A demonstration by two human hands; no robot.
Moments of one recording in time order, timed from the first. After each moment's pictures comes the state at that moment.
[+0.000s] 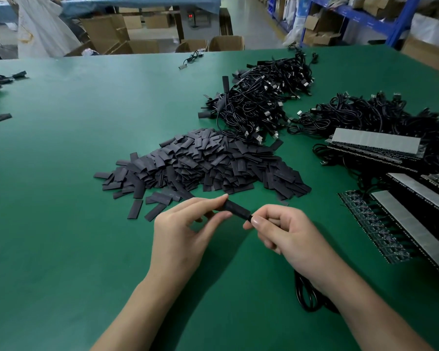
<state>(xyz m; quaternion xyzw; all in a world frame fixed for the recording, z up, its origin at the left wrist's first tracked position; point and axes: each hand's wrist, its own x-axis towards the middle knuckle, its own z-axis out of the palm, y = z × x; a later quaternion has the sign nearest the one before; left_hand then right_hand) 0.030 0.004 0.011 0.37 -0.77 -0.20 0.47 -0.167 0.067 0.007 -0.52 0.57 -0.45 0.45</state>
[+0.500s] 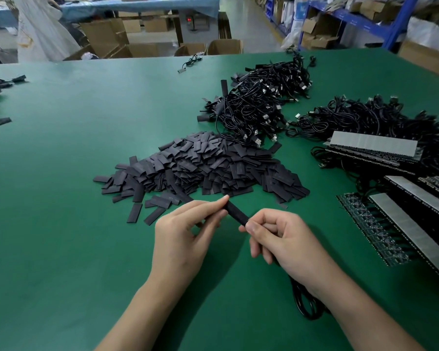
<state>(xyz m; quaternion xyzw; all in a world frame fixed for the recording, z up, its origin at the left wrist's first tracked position) 0.026 0.004 0.013 0.37 -0.77 -0.21 0.48 -0.161 0.067 0.008 -0.52 0.55 -0.46 0.46</state>
